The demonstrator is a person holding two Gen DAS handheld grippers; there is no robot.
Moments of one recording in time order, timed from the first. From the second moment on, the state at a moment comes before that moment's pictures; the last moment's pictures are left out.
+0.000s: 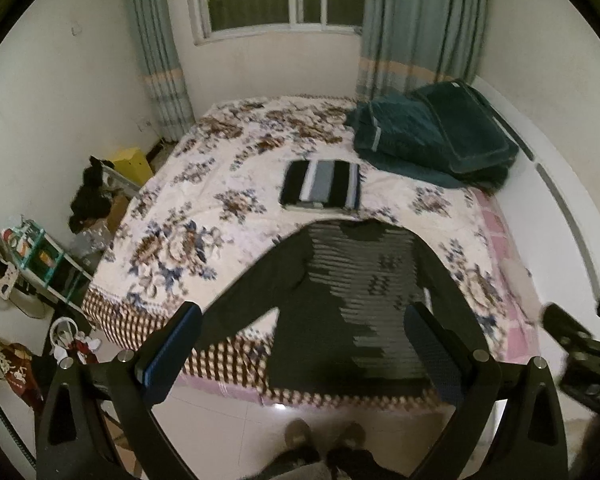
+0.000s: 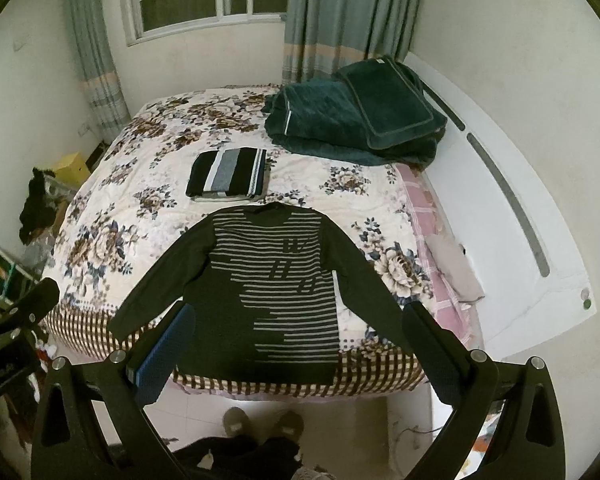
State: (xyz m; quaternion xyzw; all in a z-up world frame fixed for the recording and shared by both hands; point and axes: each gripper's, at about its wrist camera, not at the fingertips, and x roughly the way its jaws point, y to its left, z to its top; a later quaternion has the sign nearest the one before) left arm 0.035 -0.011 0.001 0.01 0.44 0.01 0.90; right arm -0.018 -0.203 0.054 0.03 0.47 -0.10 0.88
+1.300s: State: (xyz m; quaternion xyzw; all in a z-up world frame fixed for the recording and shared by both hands) left arm 0.341 -0.144 -0.415 0.21 0.62 0.15 0.75; right arm 0.041 -0.704 -0.591 0.45 0.60 -0.35 0.57
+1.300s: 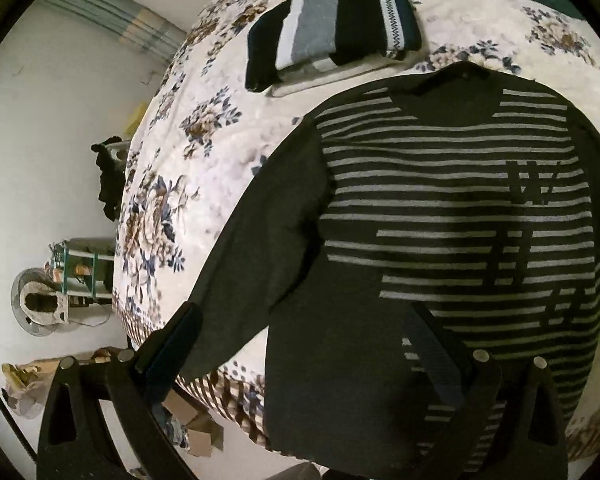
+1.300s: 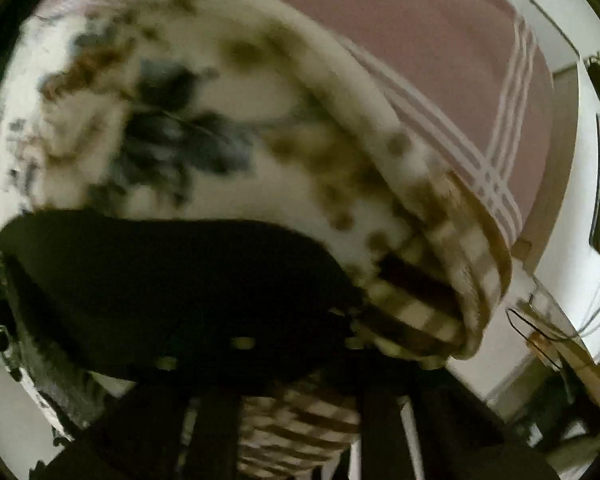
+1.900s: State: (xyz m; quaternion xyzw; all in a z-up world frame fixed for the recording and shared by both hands) left arm 0.366 -0.173 -0.445 0.20 0.63 0.12 0.74; right arm -0.008 -0.776 -0.546 0.61 0.45 -0.38 0.53
